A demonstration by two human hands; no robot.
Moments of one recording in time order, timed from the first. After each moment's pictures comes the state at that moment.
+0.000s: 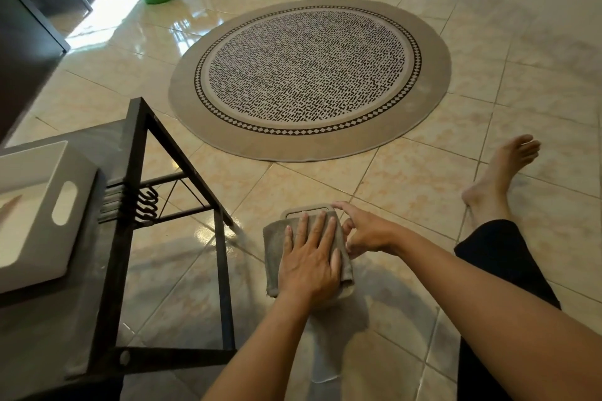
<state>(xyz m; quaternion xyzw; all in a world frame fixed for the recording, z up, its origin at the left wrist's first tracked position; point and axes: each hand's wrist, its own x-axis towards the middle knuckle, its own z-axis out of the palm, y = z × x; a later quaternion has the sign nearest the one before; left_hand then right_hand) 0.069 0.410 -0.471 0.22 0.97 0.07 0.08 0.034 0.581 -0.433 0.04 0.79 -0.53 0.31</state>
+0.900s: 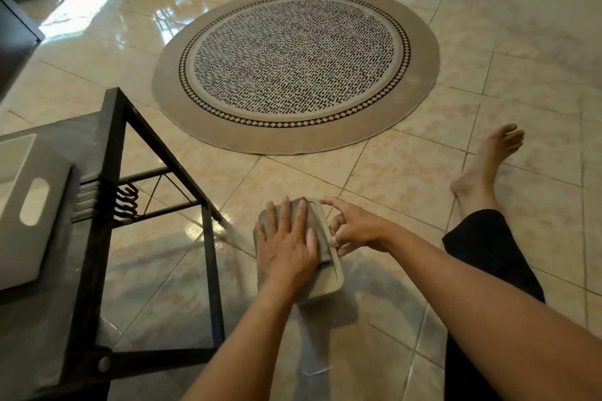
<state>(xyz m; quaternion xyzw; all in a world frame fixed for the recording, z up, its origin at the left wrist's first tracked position) 0.055 0.400 -0.465 0.11 0.98 0.11 0.08 0.038 0.578 -0.434 0.08 0.75 -0.58 0.31</state>
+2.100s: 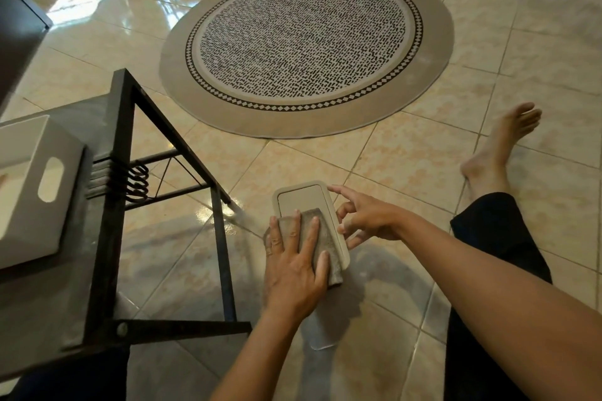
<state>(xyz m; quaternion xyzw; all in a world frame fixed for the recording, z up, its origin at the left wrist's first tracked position) 0.121 0.376 -0.475 0.16 0.98 0.11 0.06 0.051 0.580 -0.437 0.07 0.70 -0.62 0.35</state>
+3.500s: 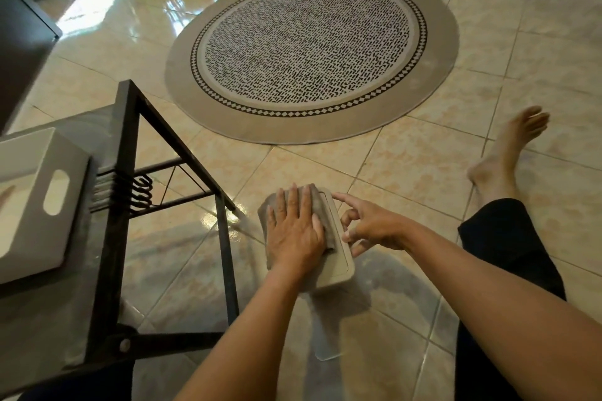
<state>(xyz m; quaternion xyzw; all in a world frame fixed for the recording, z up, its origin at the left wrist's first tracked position) 0.047 0.395 -0.467 0.11 0.99 0.09 0.09 0.047 0.578 -0.443 0.08 0.72 -0.61 0.33</state>
